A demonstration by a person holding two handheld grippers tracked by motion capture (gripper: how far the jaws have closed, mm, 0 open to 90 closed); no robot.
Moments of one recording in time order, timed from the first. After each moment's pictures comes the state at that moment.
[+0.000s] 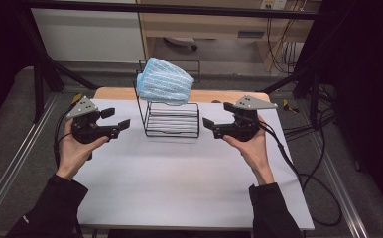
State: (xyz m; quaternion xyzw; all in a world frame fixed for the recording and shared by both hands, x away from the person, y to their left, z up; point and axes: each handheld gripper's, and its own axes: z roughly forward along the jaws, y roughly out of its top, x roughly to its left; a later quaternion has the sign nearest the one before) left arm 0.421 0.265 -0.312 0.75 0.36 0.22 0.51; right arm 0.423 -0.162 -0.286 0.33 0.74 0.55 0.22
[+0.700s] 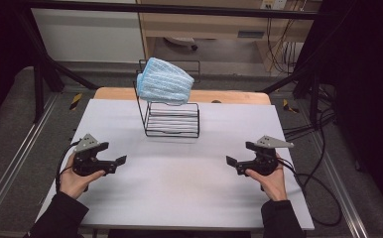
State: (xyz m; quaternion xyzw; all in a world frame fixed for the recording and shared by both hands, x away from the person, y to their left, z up) left arm 0.386 0.286 -0.403 0.77 0.40 0.19 0.45; right arm 0.386 -0.233 -0.394 0.40 0.75 0.50 0.16
